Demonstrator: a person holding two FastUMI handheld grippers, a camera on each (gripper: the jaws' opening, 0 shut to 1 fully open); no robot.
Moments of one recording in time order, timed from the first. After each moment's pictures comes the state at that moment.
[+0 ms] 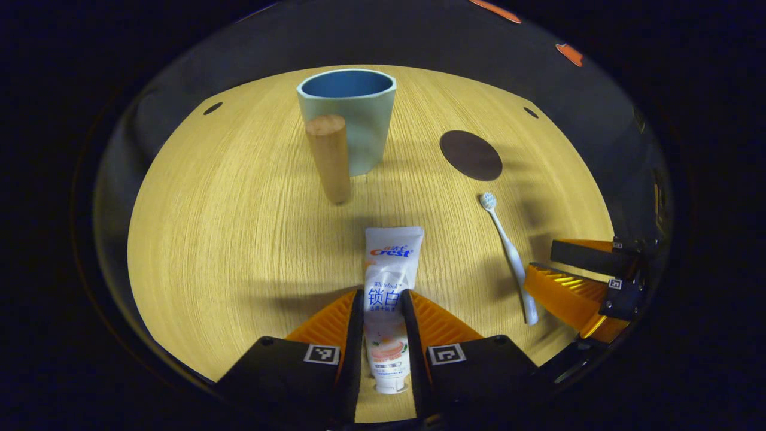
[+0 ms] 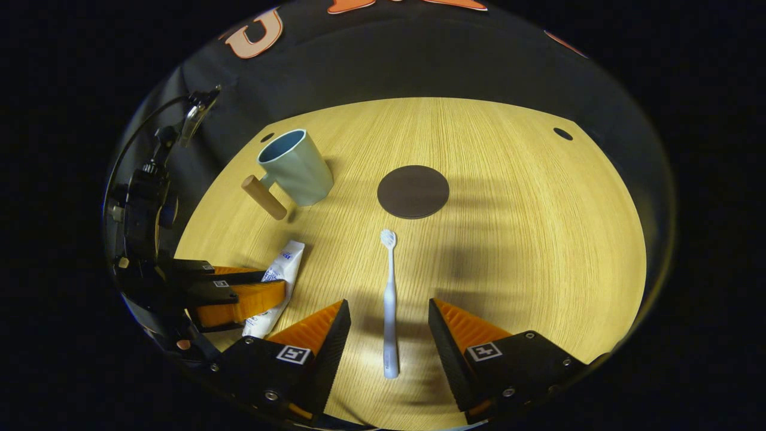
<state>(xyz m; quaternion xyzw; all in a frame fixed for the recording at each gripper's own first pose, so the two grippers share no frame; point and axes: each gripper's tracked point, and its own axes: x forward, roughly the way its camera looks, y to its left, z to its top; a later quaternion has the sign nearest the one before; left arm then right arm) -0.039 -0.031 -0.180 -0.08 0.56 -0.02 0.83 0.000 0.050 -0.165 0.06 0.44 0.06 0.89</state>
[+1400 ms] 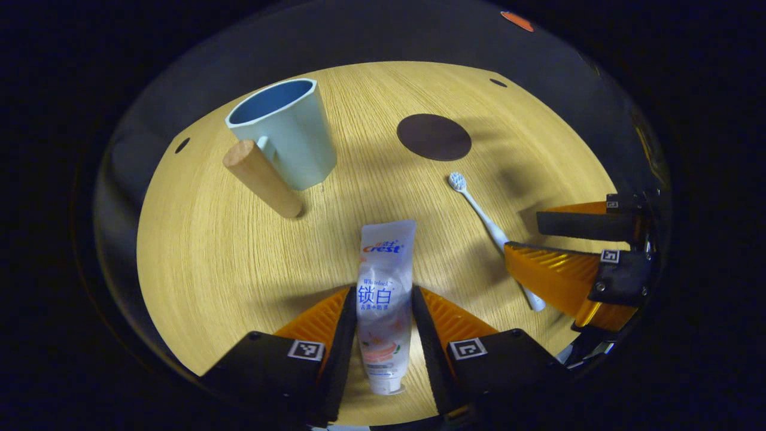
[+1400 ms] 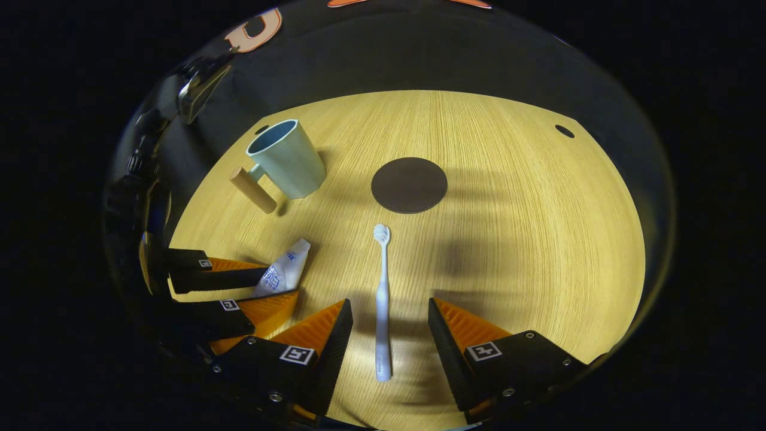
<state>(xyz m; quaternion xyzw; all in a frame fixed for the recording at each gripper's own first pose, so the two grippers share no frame) -0.033 -0.051 -0.170 0.03 0.55 -0.06 0.83 0.000 0.040 -0.177 0.05 0.46 0.05 0.88</state>
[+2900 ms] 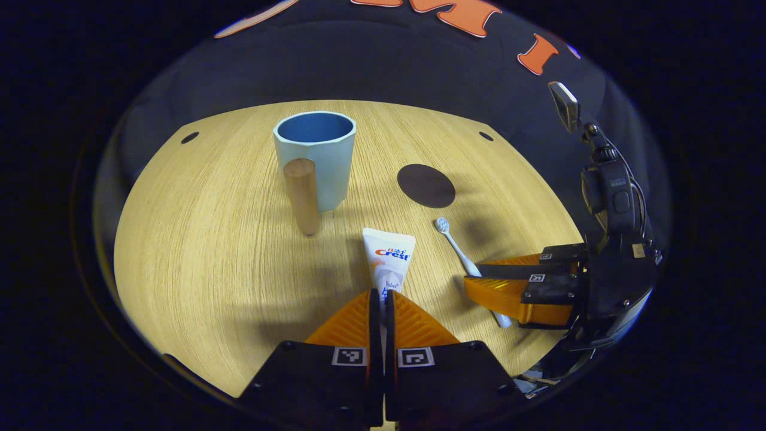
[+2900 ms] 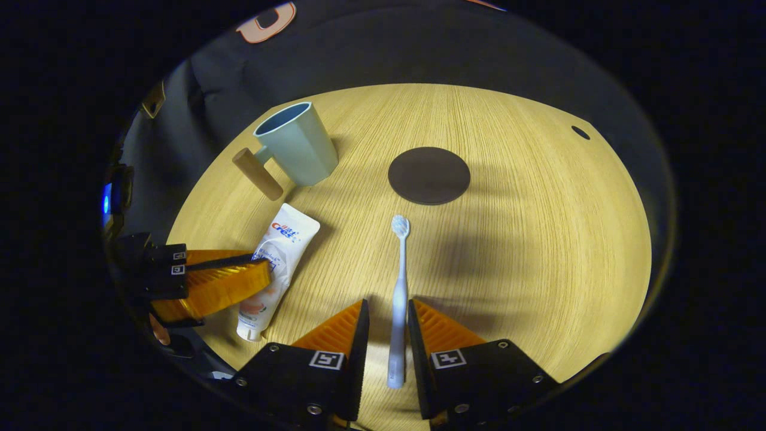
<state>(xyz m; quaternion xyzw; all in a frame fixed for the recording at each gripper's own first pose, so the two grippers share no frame) 0.009 -0.059 -0.123 -0.09 0.45 -0.09 0.88 0.010 0.057 -0.191 0.03 0.45 0.07 0.89</state>
